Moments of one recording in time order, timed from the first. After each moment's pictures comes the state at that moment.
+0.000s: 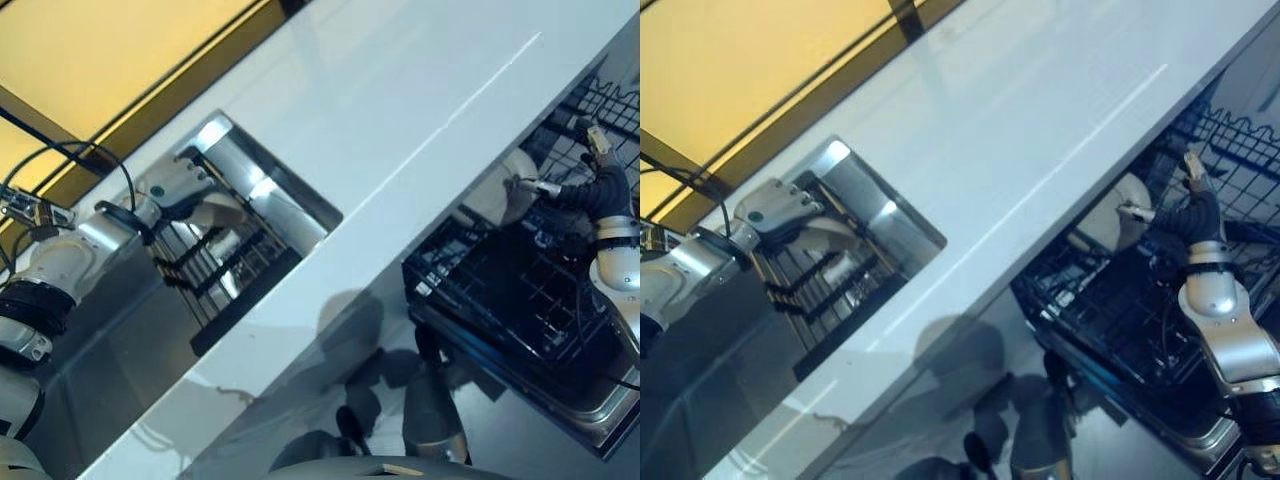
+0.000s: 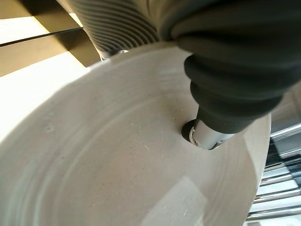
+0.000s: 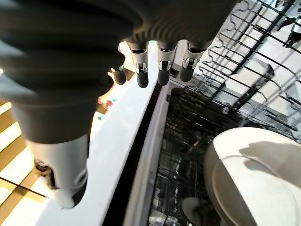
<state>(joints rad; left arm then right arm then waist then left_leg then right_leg) -0.70 1.13 -0.61 0.46 0.92 -0.21 0.34 -0.16 -0.94 -0.02 -0.07 0.27 0.06 -0.35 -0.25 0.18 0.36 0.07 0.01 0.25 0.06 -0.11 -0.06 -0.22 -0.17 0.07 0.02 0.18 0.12</state>
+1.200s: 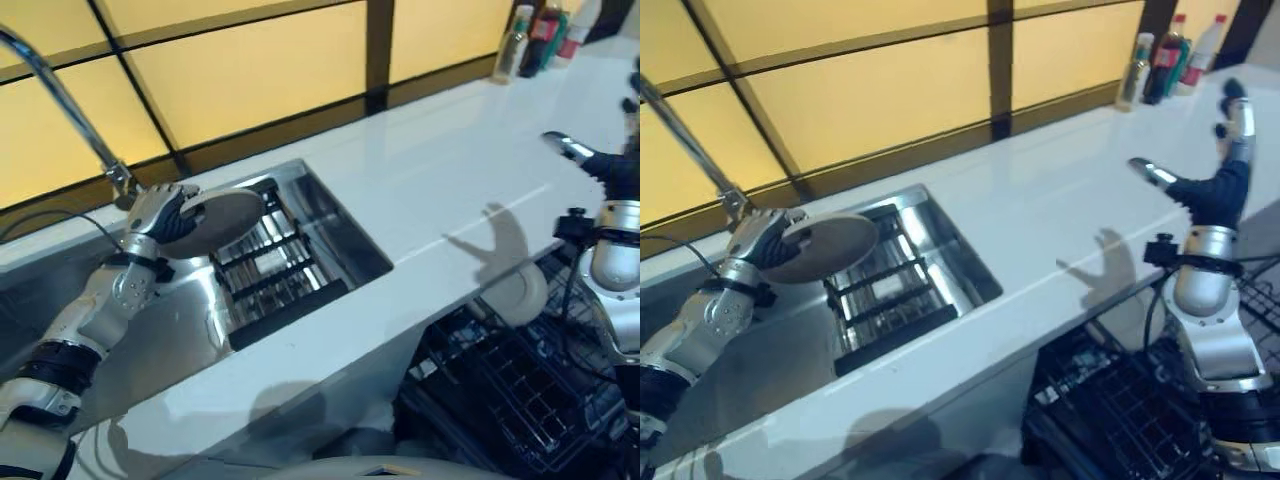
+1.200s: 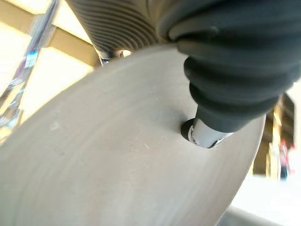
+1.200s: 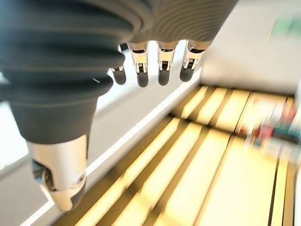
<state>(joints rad) -0.34 0.86 -0.27 0.32 0.27 -0.22 0.32 -0.26 -0.78 -0.03 -0.20 0.21 -0.10 -0.44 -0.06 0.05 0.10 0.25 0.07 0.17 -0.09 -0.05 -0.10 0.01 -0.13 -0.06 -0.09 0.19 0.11</state>
